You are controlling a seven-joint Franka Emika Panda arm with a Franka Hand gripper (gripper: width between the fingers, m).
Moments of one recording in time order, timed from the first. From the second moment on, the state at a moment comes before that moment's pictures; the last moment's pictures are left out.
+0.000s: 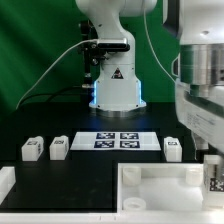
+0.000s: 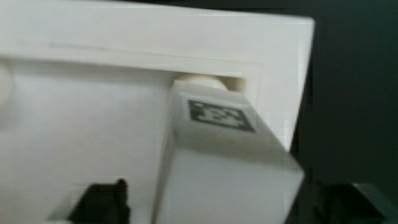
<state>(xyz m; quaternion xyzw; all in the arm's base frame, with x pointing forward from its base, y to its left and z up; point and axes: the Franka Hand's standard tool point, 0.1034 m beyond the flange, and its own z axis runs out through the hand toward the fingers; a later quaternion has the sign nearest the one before) 0.634 0.119 0.083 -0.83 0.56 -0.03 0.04</state>
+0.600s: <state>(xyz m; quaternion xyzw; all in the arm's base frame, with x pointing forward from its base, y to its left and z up) 0.633 0.120 0.076 -0.97 0.22 -0.04 0.01</state>
